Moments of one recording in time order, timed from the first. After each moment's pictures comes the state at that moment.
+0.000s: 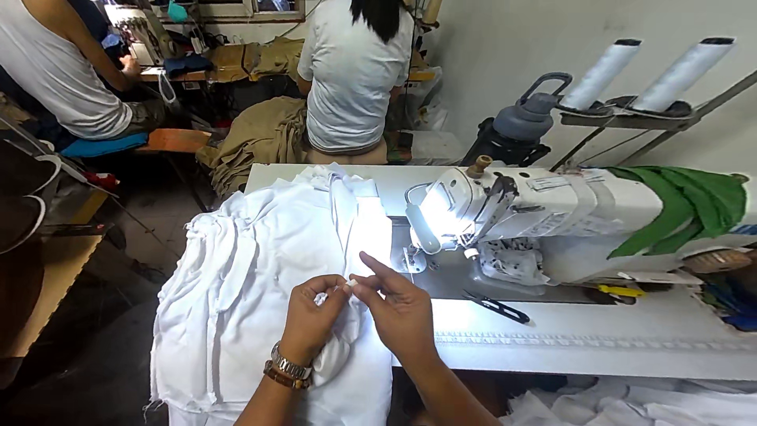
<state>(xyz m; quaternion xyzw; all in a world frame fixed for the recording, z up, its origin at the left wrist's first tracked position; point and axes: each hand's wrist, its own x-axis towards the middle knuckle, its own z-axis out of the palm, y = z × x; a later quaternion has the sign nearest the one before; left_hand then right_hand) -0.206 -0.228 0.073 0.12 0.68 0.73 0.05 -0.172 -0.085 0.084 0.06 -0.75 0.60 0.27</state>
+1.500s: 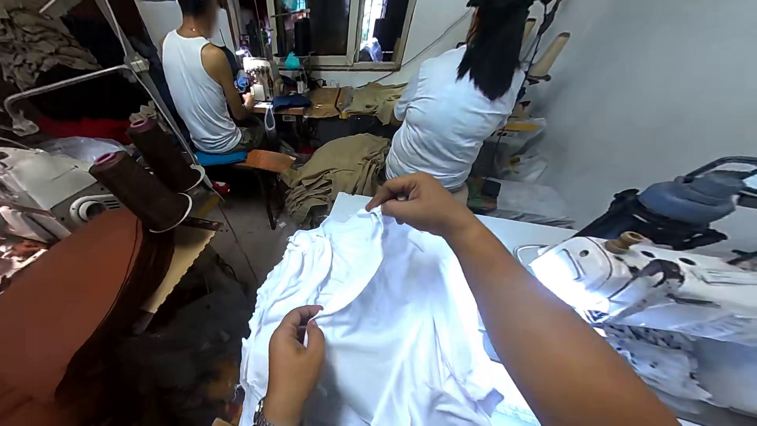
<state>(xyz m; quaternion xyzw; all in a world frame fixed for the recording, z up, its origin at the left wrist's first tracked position) -0.167 -0.346 0.112 -0.08 0.78 0.60 -0.16 -0.363 -0.134 0.228 0.33 -0.86 0.40 0.04</state>
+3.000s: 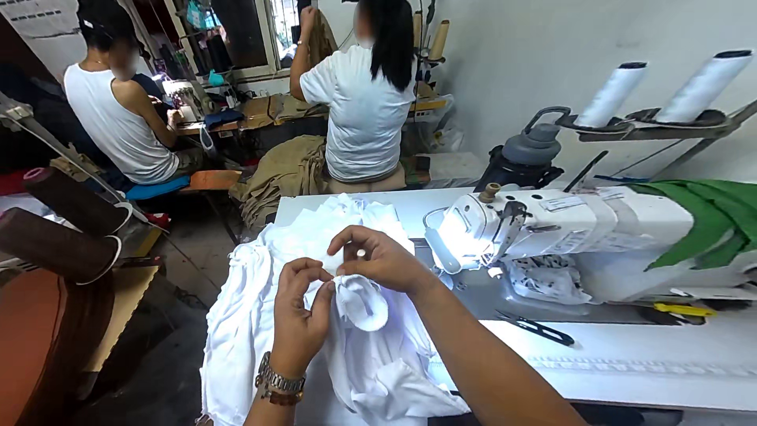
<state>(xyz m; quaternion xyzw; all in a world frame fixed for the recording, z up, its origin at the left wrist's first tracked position) -0.223 -0.279 0.120 0.25 0.74 0.57 -0.25 -0.270 -0.082 0.159 0.30 -0.71 0.64 0.01</state>
